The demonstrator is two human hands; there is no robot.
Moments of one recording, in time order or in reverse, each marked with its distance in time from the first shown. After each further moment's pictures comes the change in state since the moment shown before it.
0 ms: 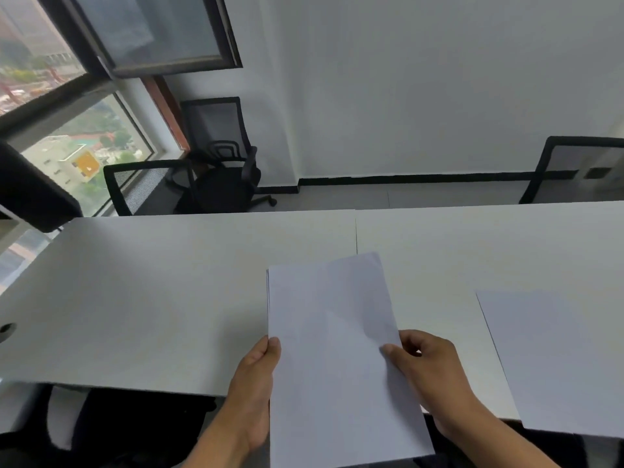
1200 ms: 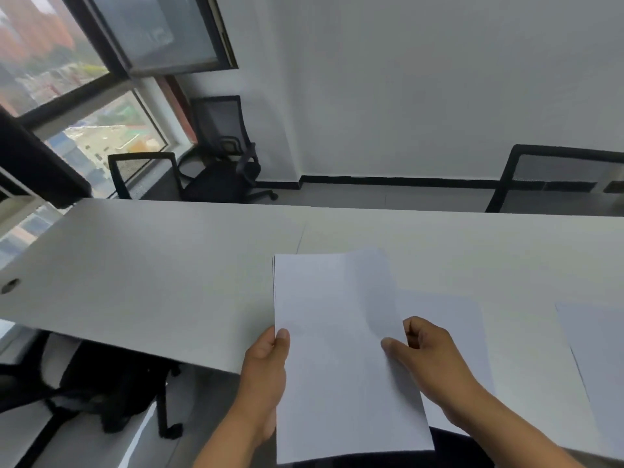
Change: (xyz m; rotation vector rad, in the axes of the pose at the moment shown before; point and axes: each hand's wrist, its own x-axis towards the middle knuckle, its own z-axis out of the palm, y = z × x) left_hand -0.079 -0.100 0.253 0.165 0.170 0.160; right_hand 0.028 0.027 -0.273 -0.175 -0.224 -0.039
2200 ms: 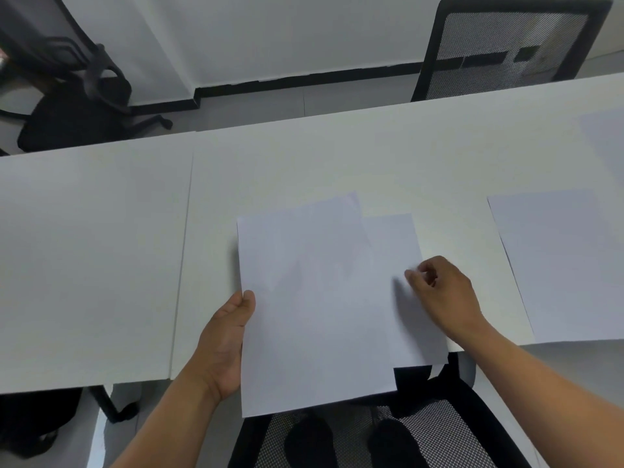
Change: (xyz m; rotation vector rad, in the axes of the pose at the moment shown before) left_hand 0.127 -0.061 0.075 -0.085 -0.243 -0.367; right_hand 0.091 0.159 -0.102 -0.408 0.451 0.169
